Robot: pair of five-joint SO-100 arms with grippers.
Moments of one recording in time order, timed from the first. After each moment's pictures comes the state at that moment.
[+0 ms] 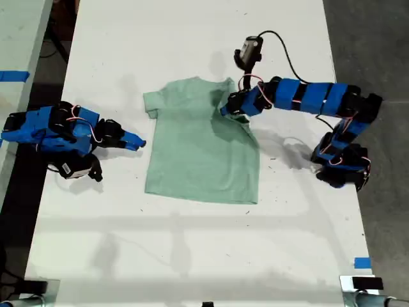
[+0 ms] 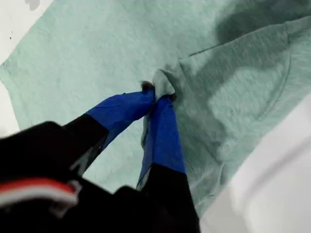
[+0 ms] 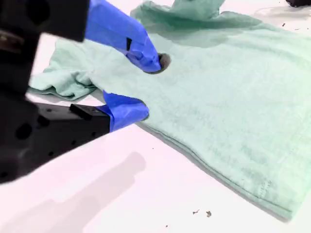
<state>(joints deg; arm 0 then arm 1) -6.7 205.1 182.8 63.3 -3.9 27.9 91.3 95.1 46.6 -41.0</state>
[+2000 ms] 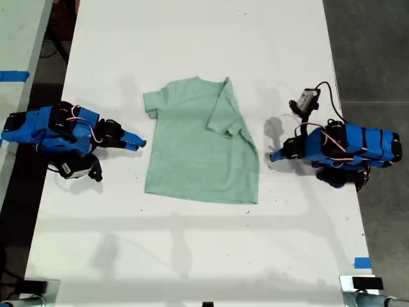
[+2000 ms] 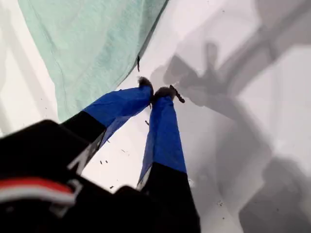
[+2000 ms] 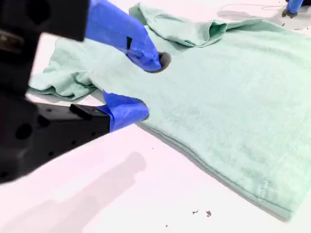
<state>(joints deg) -6.6 205.1 182.8 63.3 -3.9 8.9 198.5 173.5 80.2 -16.7</state>
